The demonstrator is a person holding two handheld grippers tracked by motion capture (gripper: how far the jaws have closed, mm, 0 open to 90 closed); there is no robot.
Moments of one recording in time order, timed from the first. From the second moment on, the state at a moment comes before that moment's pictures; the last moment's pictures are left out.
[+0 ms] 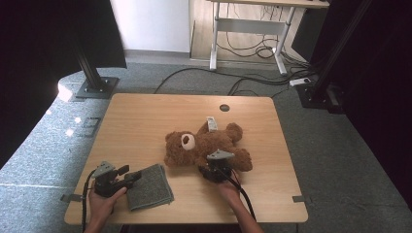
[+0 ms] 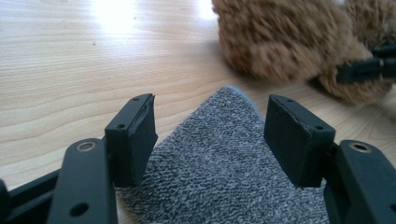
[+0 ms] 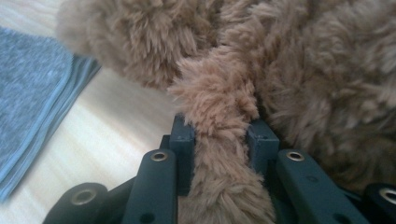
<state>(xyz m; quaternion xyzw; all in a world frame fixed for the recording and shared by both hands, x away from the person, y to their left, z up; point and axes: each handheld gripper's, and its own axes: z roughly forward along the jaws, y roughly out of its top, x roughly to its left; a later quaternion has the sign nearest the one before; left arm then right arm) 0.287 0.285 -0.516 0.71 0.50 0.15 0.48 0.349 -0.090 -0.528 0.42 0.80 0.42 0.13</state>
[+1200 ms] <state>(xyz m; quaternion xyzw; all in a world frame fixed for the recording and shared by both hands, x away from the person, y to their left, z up) 0.292 0.269 -0.521 0.77 0.47 0.11 0.43 0.332 -0.069 -0.534 0.37 0.81 0.44 0.12</state>
